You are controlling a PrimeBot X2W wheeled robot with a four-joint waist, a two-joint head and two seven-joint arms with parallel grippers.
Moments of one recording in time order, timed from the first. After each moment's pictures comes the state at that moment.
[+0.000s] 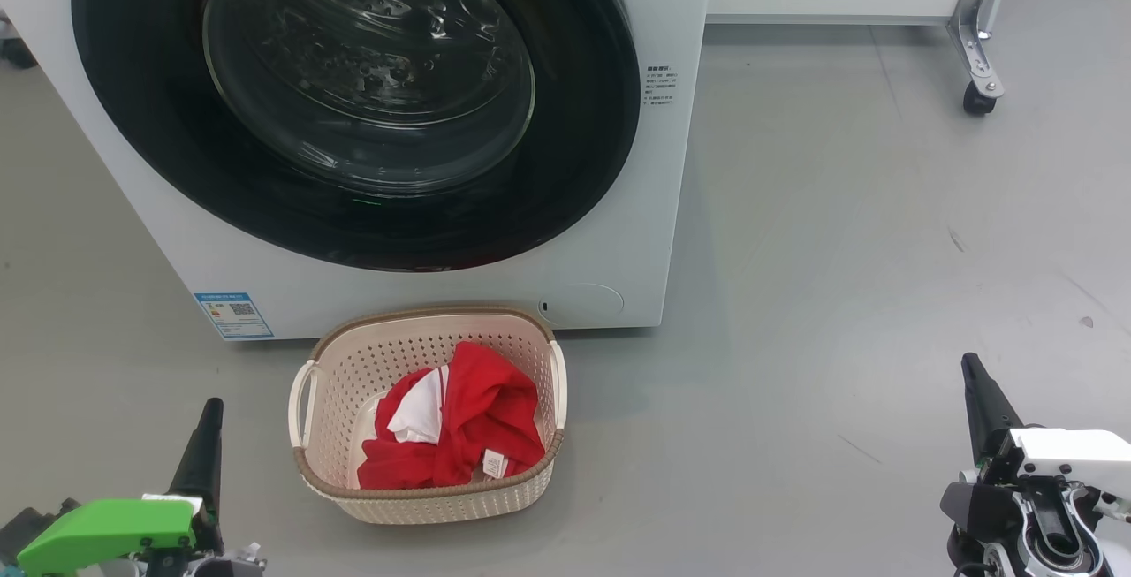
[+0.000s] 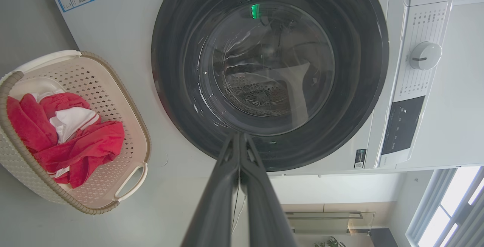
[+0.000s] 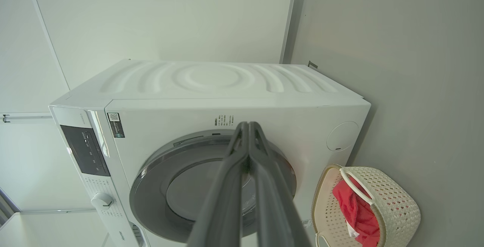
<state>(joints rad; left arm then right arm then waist) -0.04 0.10 -0.01 0.26 -1.67 -0.12 0.04 -0.05 -0.07 -0.08 0.28 1.65 0.12 0.06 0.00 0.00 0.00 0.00</state>
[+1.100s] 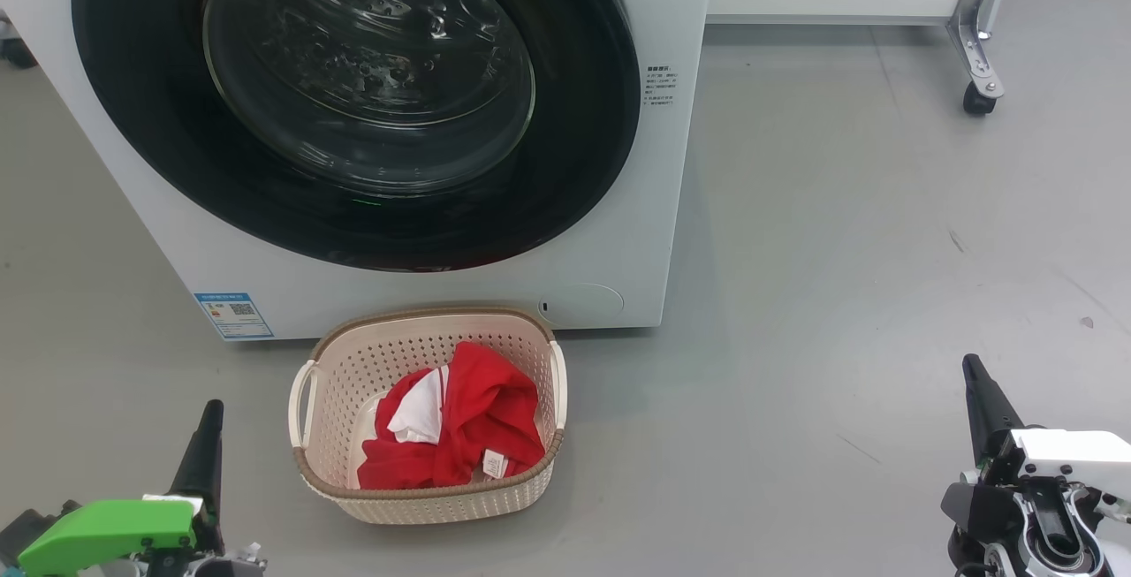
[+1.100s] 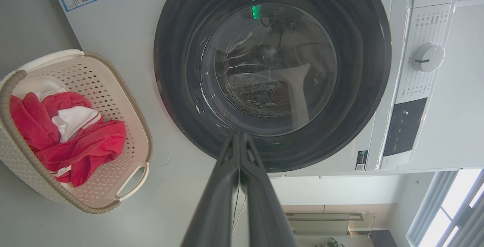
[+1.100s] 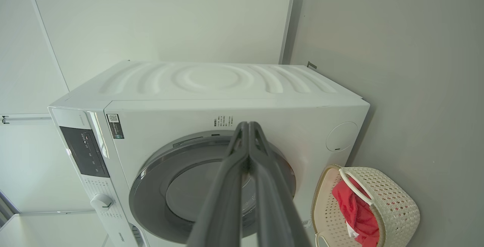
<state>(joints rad) -0.05 0.10 -0.01 0.27 -1.67 -0.12 0.04 -0.05 -0.07 -0.08 0.28 1.65 0.12 0.06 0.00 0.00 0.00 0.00</state>
